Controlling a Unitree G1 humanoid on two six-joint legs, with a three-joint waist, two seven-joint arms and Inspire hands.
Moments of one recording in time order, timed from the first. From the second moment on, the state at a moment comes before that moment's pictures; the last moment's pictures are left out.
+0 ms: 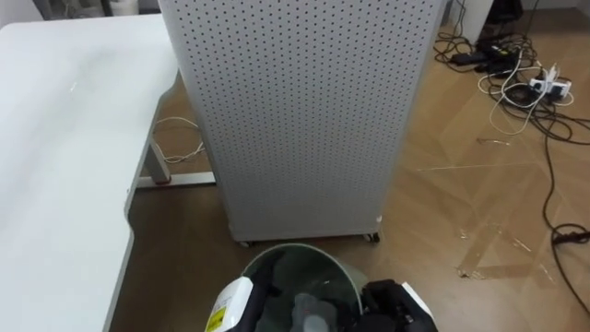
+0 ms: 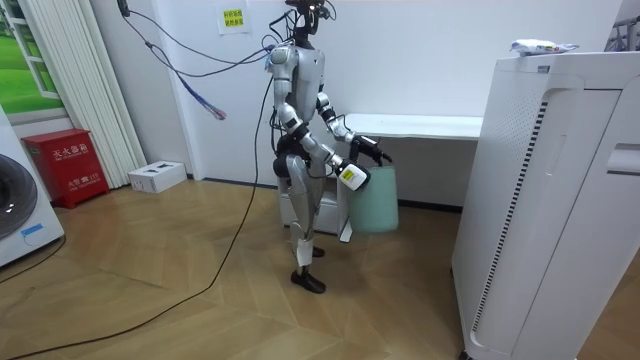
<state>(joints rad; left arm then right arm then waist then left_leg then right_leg) -0.12 0.17 -0.47 0.78 0.40 -0.35 0.47 -0.17 -0.21 0.35 0.78 0.23 -0.18 0.00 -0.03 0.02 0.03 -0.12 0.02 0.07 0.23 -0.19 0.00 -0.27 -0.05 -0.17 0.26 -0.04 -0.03</state>
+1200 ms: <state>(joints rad) -0.07 0.22 -0.38 0.86 0.34 -0.36 0.58 0.07 -0.28 0.25 0.77 0.31 -0.18 -0.03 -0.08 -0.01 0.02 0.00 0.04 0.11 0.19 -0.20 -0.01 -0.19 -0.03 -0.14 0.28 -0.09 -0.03</state>
